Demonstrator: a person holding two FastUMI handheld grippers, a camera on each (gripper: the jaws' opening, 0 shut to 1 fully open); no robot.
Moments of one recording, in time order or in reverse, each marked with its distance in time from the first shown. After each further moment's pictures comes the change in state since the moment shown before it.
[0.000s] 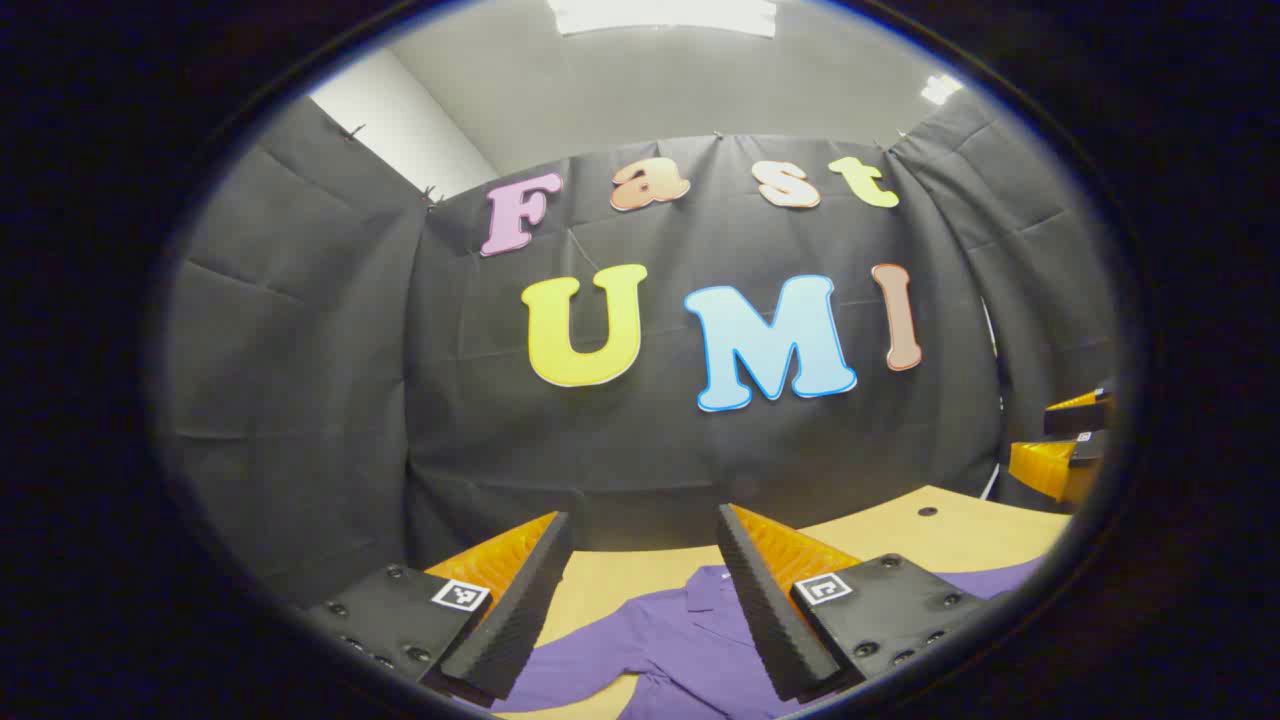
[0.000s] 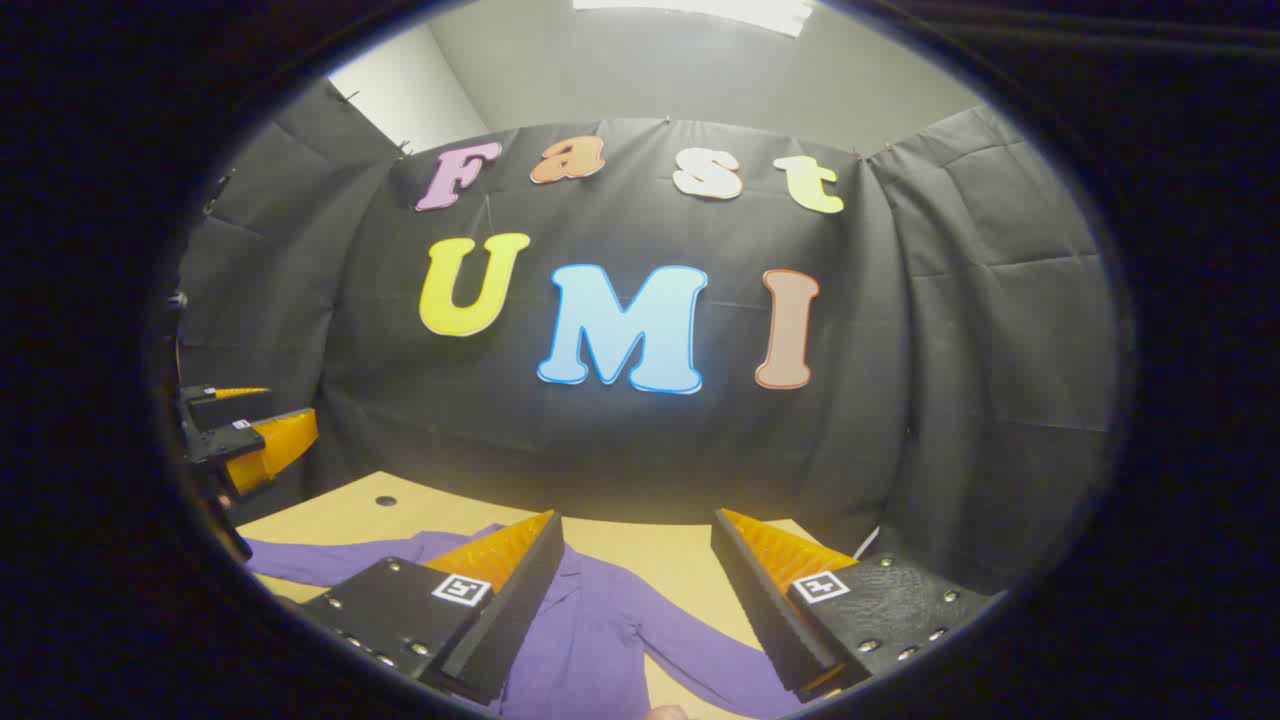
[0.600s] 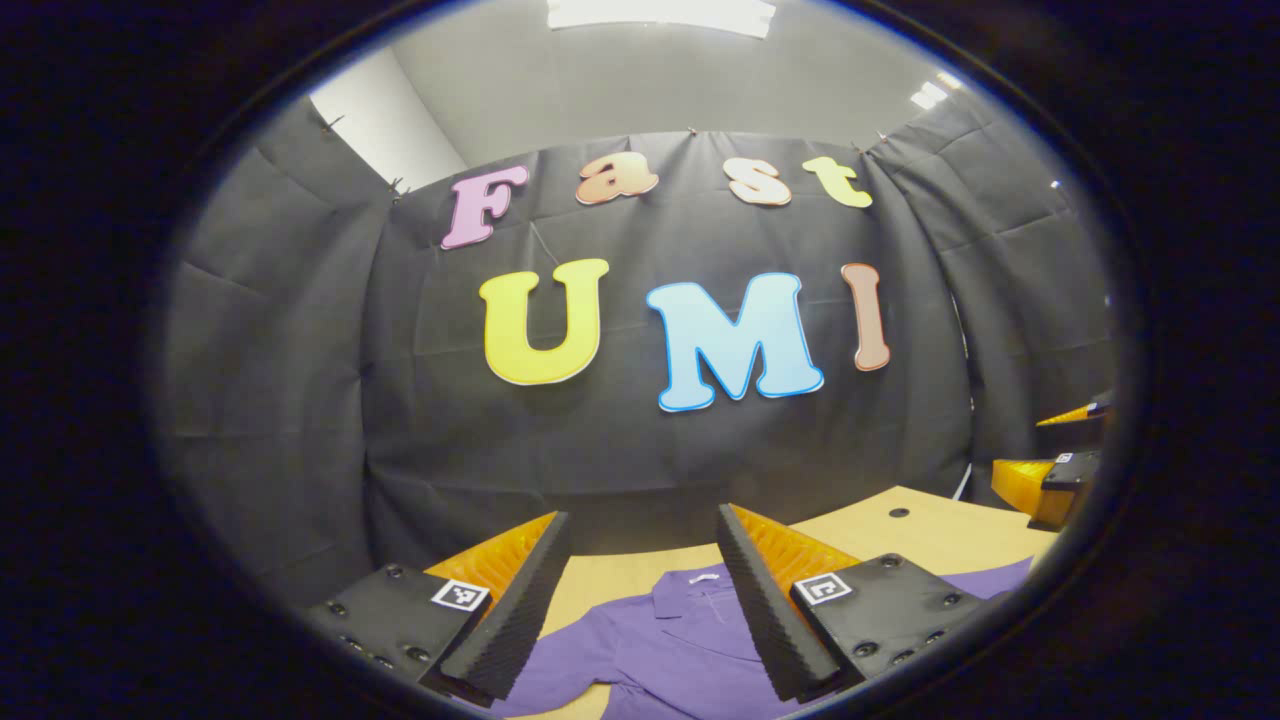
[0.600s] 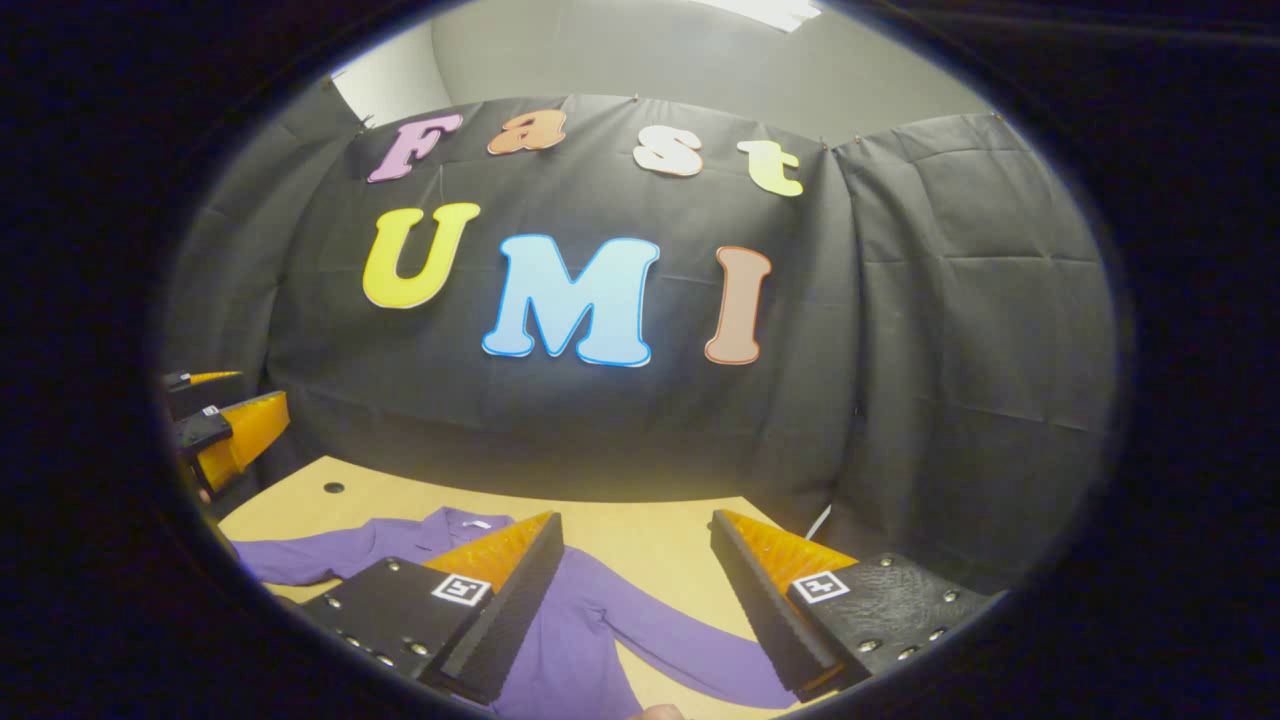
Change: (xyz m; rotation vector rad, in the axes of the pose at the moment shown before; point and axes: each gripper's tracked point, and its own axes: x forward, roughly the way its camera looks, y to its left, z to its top) left arm 0.023 -0.025 -0.001 -0.005 0.006 -0.074; right arm 0.001 -0.011 -0.012 -0.004 0.071 -0.129
